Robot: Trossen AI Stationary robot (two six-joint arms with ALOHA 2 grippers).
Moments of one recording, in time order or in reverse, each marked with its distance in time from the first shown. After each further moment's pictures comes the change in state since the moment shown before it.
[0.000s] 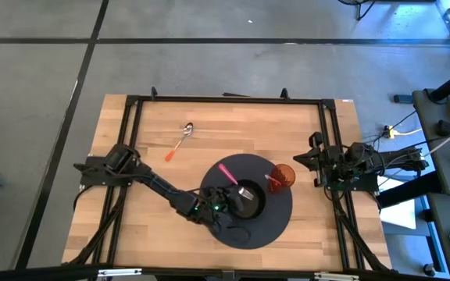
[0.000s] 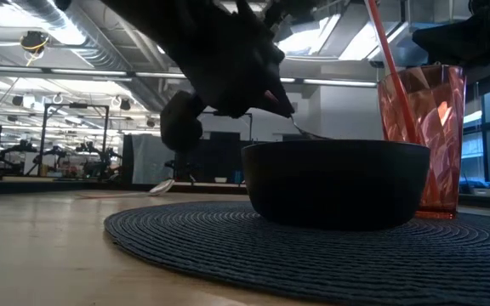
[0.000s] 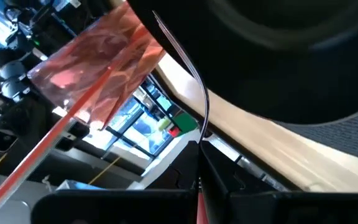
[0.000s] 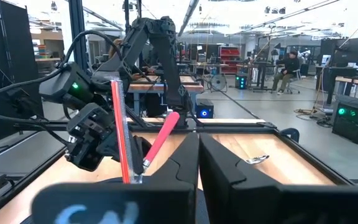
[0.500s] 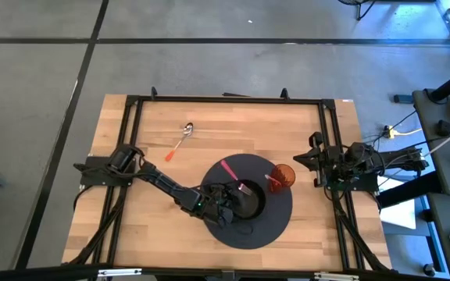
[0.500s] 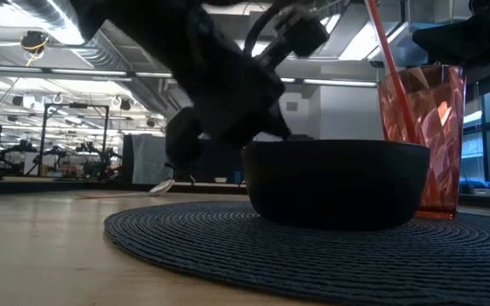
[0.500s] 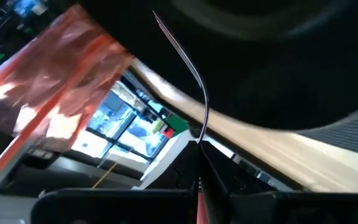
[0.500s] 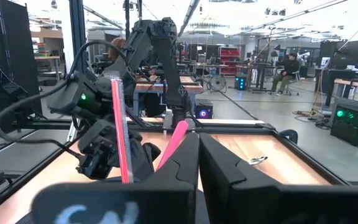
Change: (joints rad) left arm 0.042 0.030 0.000 -0.030 0.027 0.045; right arm 0.000 0.000 0.000 0.000 0.000 -0.015
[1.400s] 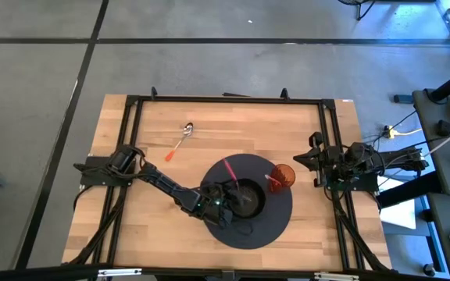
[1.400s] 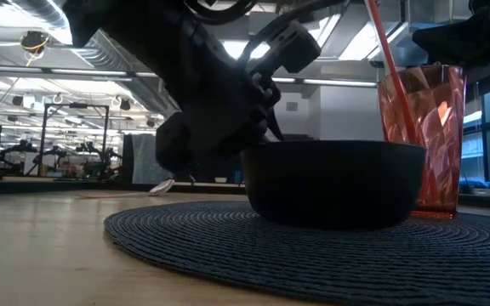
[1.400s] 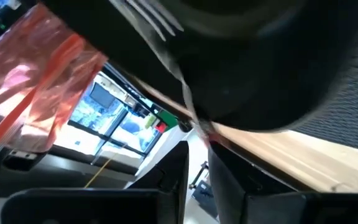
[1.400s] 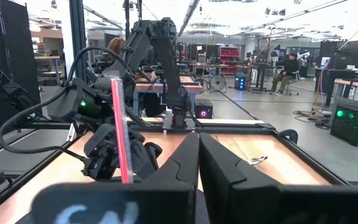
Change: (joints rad) left arm -0.001 0.010 0.000 -0.083 -0.034 -0.061; right arm 0.000 0.000 0.000 0.000 0.000 0.000
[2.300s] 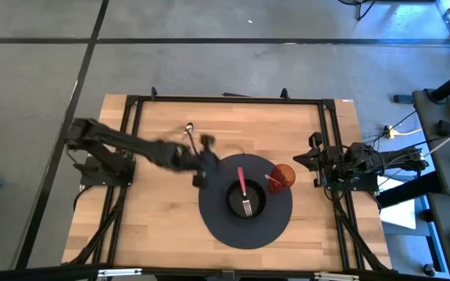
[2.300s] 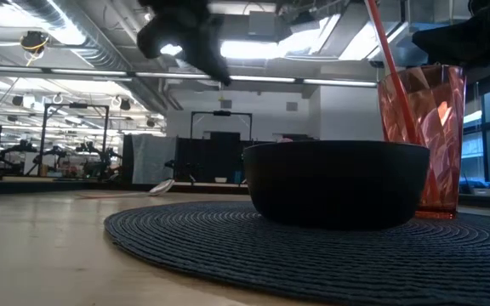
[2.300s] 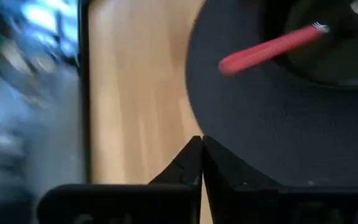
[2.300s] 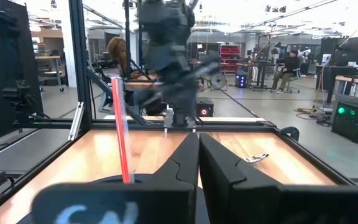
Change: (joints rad) left arm 0.250 -0.515 -0.061 -0.458 0.593 -1.280; right arm 0.000 0.000 0.000 -0.008 0.000 0.011
